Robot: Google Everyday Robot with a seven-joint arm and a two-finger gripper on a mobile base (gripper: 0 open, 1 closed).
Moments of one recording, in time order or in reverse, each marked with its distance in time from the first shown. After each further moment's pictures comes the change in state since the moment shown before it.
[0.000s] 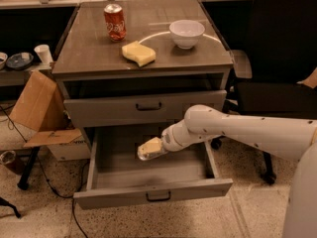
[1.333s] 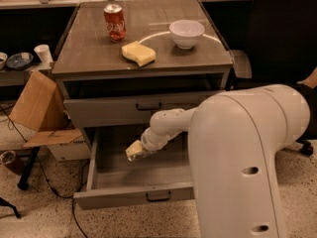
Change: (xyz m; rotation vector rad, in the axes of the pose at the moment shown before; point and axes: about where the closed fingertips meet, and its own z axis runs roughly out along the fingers) arm -0.027 -0.024 0.111 0.195 0.083 -0.028
